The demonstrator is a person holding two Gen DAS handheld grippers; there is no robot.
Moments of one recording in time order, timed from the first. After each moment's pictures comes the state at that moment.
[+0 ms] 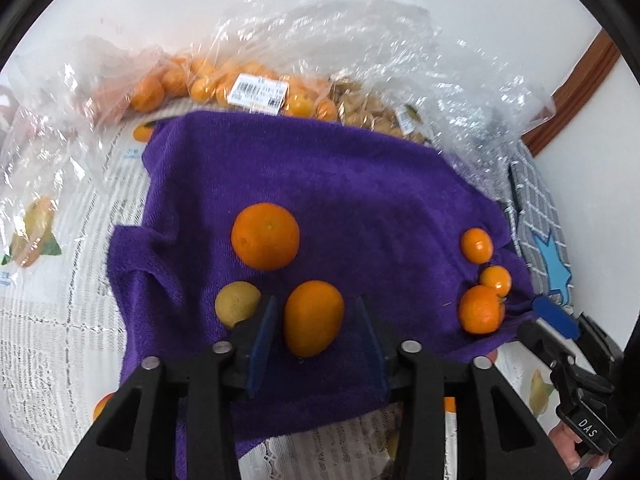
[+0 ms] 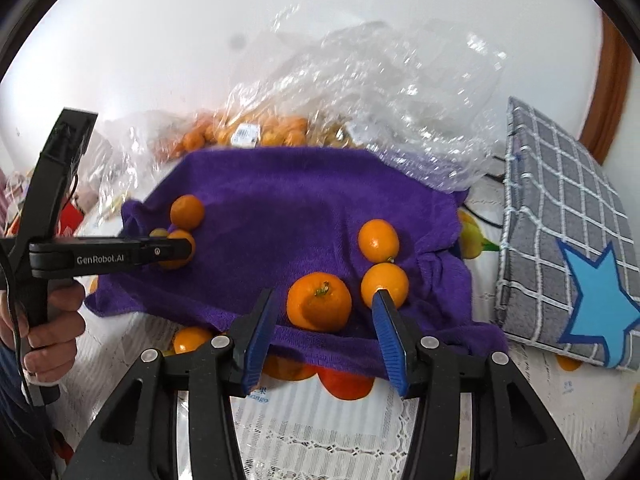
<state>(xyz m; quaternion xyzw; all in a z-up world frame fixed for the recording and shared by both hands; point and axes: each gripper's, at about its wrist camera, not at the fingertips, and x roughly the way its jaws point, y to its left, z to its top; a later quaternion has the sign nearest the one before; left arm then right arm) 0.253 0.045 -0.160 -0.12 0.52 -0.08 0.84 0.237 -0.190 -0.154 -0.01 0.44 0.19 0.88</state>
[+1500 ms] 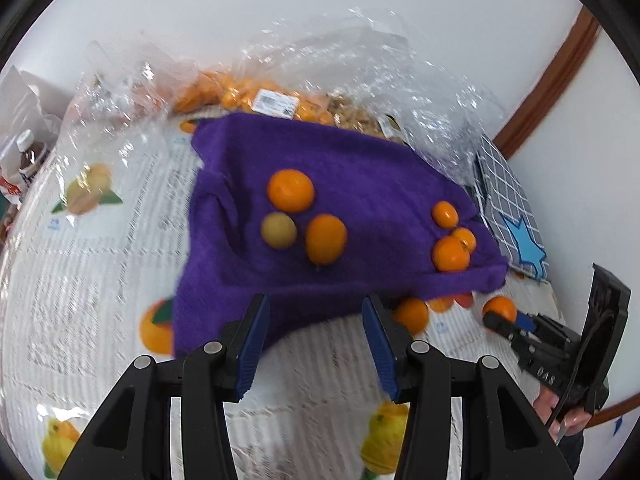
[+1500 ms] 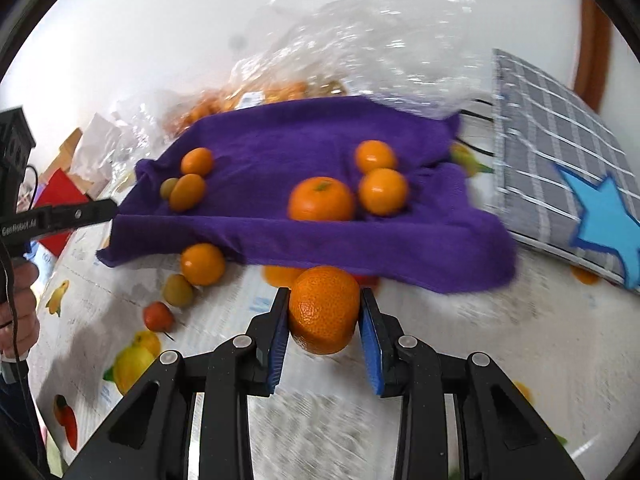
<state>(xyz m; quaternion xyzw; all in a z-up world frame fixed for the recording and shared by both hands) 0.171 0.070 -0.138 -0.12 0.49 -0.10 0.86 0.193 -0.216 -0.183 0.01 0.47 0.19 0.86</state>
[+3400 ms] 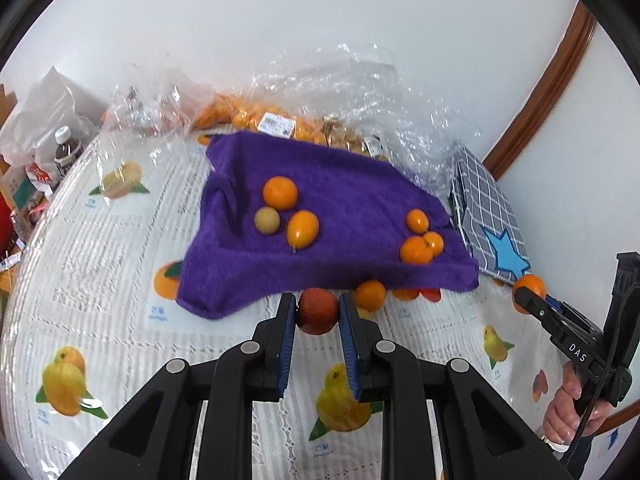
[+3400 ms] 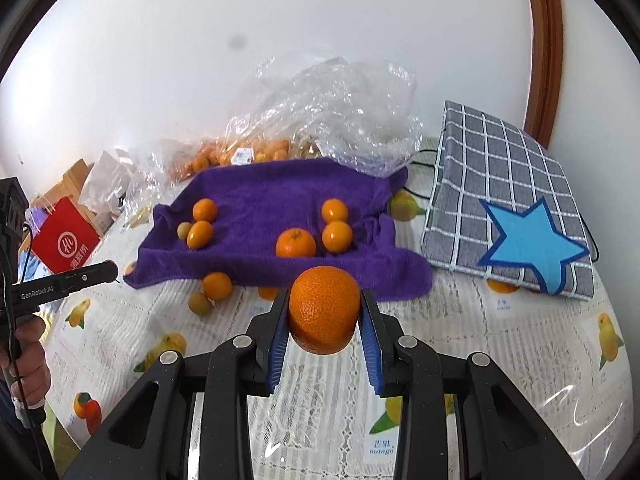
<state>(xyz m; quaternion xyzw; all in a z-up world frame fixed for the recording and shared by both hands) 0.117 0.060 -0.097 -0.14 0.45 -0.06 0.88 0.157 -0.253 -0.107 0.02 0.42 0.17 0.89</state>
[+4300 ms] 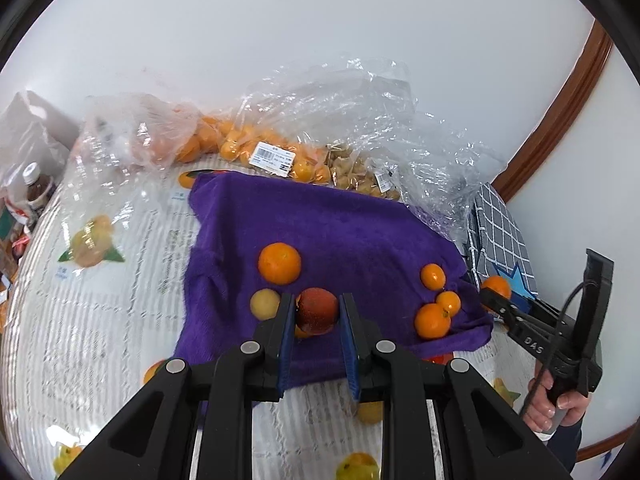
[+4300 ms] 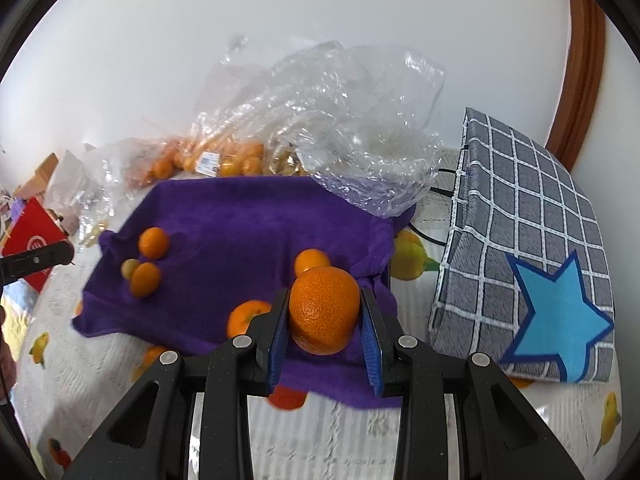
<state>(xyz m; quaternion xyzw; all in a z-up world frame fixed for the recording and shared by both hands) 0.209 0.068 -0.101 -0.14 0.45 -0.07 0.88 0.269 -0.226 -0.139 -0.02 0.44 0.15 0.88</state>
